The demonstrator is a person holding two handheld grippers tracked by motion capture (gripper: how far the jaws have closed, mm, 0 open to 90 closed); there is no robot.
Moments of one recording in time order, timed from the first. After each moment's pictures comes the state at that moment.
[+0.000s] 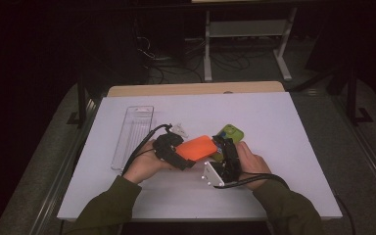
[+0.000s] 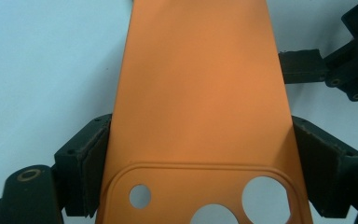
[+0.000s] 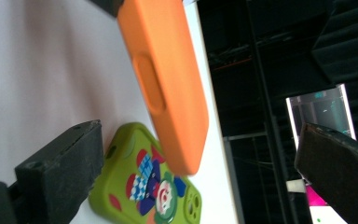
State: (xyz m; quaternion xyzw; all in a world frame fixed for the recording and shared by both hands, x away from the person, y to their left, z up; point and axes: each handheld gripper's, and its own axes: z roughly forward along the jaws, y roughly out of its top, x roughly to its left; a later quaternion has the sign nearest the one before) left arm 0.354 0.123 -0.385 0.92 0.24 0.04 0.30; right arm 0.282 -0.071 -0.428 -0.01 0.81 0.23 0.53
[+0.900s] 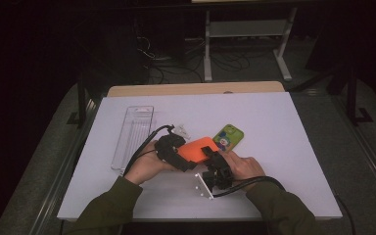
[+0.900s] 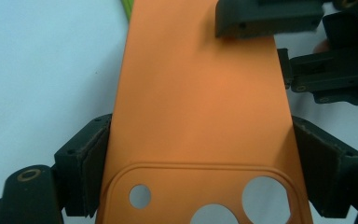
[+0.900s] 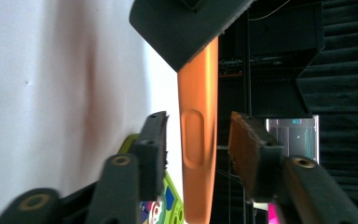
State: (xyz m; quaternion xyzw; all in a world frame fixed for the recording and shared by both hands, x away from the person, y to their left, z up) left arm 0.352 0.119 -0.385 0.92 0.23 0.03 0.30; right arm 0.271 -0.052 -0.442 -0.10 0.79 0.18 0.57
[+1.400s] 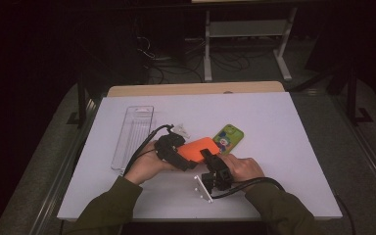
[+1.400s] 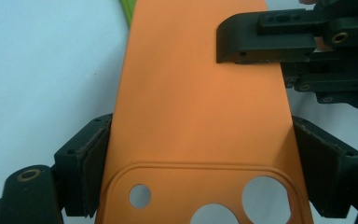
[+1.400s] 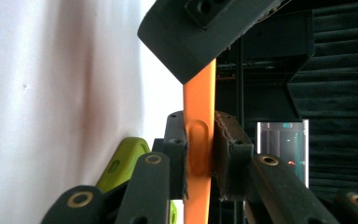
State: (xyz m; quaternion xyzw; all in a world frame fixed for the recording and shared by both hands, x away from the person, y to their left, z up) left arm 0.353 0.120 -0.384 0.92 0.24 0.02 0.31; right arm 0.268 -0.051 -0.443 -0.12 0.78 0.17 0.59
